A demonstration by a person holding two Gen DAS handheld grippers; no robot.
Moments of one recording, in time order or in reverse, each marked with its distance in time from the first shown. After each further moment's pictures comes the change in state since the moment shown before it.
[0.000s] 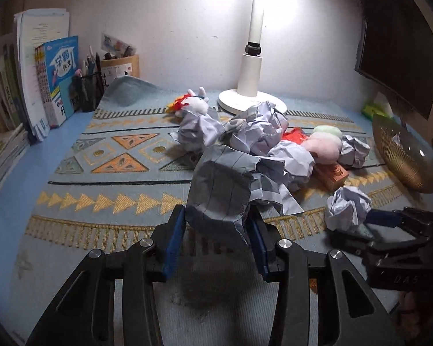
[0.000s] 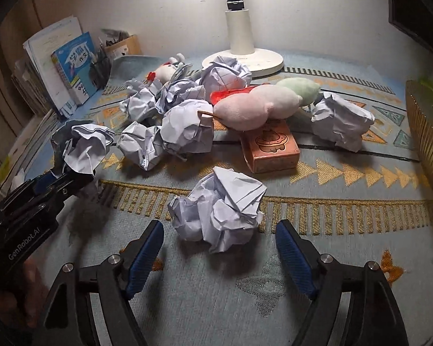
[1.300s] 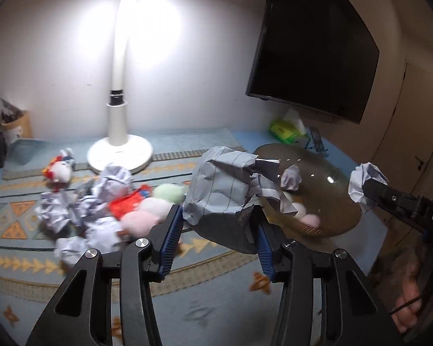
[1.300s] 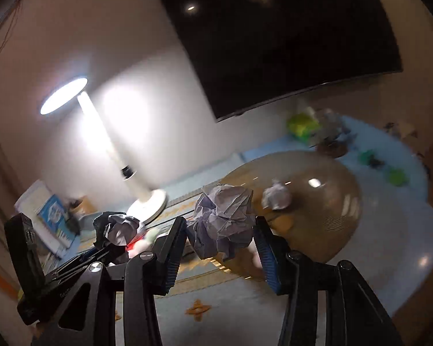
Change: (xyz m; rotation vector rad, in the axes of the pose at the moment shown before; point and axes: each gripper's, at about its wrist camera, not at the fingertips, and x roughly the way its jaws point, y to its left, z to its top) left arm -0.027 -0.182 0.076 0.104 -0.040 -0.363; right arm -0.234 -0.203 -0.016 0.432 -0.480 -0.208
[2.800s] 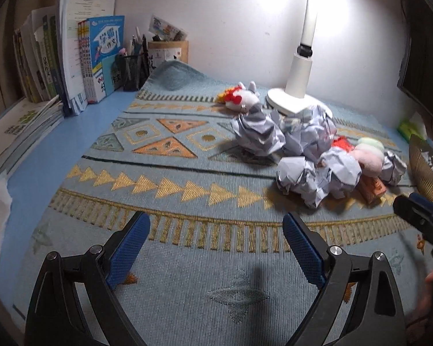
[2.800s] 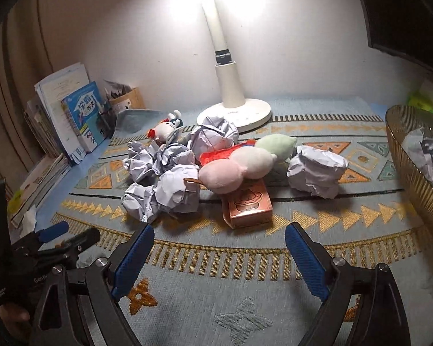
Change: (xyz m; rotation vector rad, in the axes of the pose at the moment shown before) left arm -0.050 0.196 -0.115 -0.217 0.087 0.526; right arm 0.137 0.186 -0.140 -0.301 0.300 0.313
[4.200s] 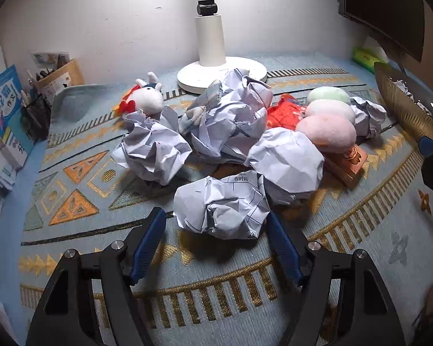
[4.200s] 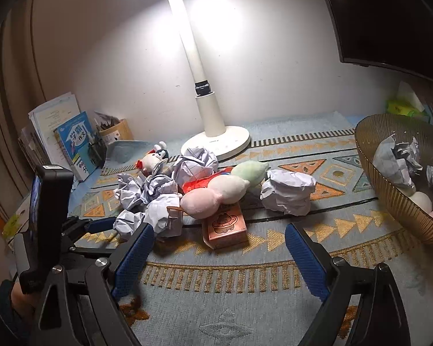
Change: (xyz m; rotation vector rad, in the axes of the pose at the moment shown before) left arm 0.051 -0.079 0.037 0.379 0.086 -0.135; right arm -0.030 -0.004 0.002 0.003 -0.147 -0.060
